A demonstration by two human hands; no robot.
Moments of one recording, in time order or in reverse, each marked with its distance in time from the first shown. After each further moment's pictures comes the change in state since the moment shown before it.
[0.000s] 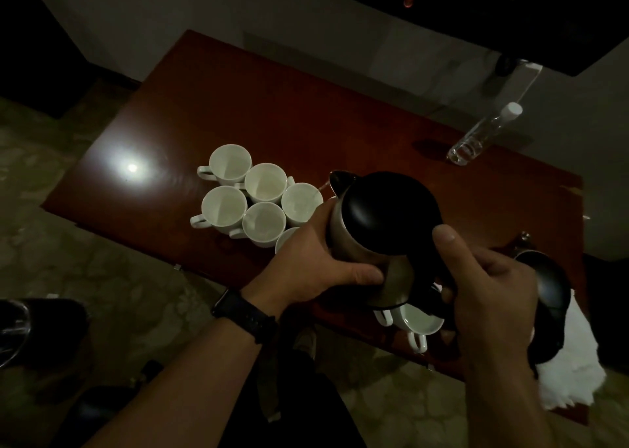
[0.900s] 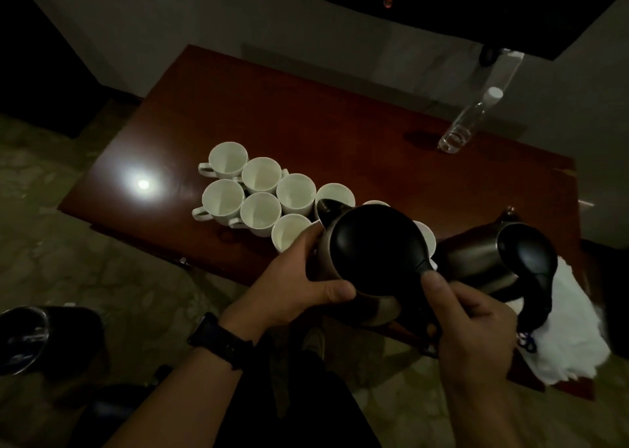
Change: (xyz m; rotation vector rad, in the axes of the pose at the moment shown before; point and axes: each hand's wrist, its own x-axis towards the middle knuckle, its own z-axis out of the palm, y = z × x) left_hand -0.061 -0.009 0.020 0.023 -0.021 -0.024; right_hand -0.059 0.053 -0.031 0.181 -0.011 -0.016
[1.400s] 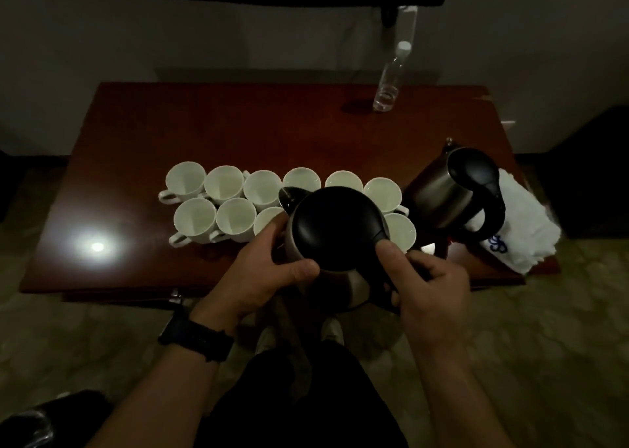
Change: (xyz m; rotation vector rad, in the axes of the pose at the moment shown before) left_hand -0.011 -0.001 -0.045 0.058 -0.203 0.081; right_hand -0.070 -0.017 0.038 0.029 0.229 0.063
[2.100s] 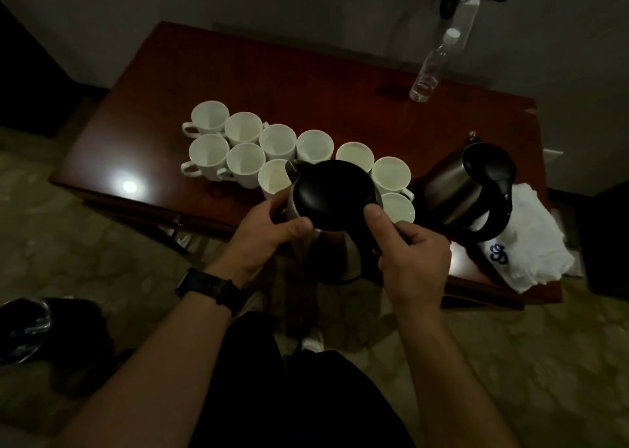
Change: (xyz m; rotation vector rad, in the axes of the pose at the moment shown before) left_hand -0.028 -0.034 0.068 -0.341 0.259 -0.019; right_hand 0.011 0.033 -0.036 -0.099 -0.188 -0.032
